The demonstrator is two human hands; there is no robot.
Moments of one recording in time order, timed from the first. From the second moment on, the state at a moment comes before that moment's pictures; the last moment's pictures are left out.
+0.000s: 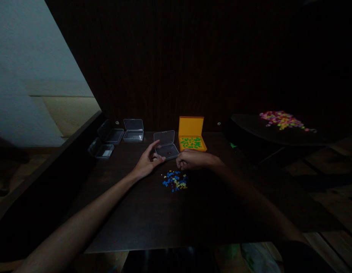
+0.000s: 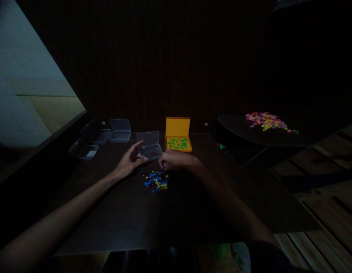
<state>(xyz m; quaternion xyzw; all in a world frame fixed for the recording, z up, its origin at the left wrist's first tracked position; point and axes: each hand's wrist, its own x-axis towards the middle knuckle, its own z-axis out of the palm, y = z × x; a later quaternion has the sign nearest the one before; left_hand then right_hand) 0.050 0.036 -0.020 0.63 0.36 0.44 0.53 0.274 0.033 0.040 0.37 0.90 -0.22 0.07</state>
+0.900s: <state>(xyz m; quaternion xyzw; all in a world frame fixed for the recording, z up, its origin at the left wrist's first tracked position) 0.051 0.033 -0.018 0.63 0.37 0.44 0.53 0.276 0.037 0.032 0.38 0.90 -0.19 0.07</state>
